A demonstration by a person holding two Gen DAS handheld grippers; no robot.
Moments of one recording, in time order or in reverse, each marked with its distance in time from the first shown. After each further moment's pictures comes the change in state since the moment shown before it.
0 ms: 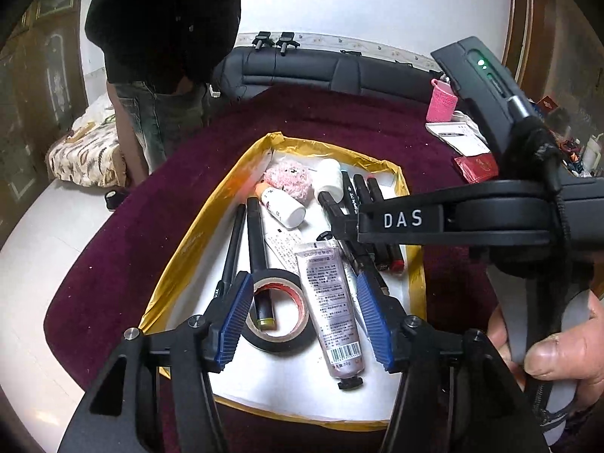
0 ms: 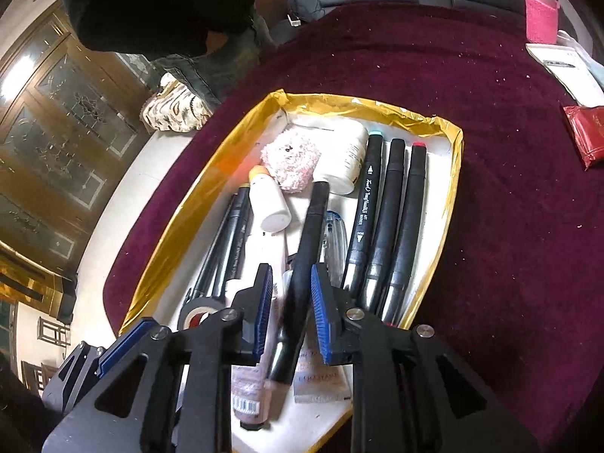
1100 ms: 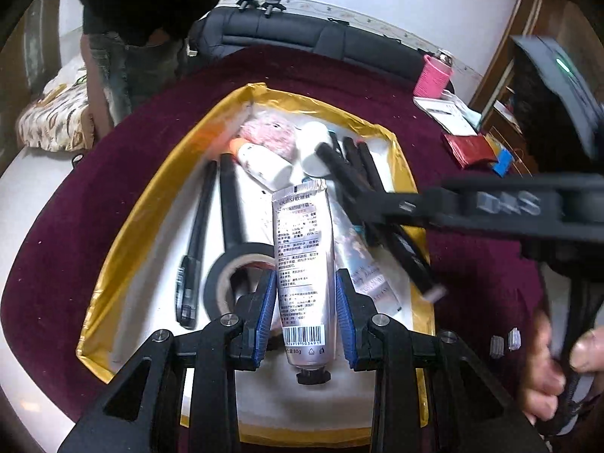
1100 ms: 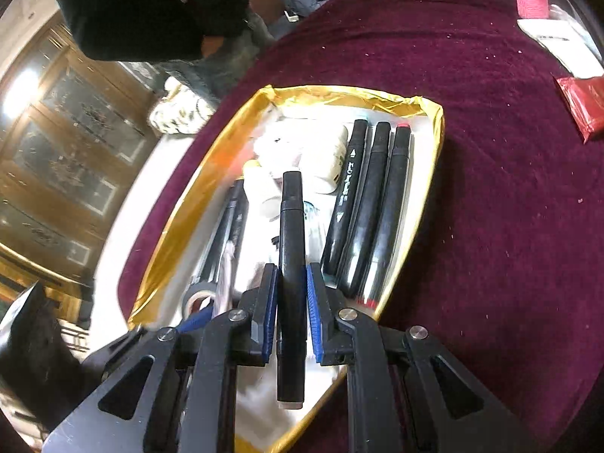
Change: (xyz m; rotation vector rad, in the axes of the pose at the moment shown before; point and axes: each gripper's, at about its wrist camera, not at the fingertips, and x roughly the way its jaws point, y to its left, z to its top) left arm 0.044 0.004 -0.004 -0.038 0.145 -0.143; right arm 0.002 -0.018 -0.005 0.058 0.025 0.042
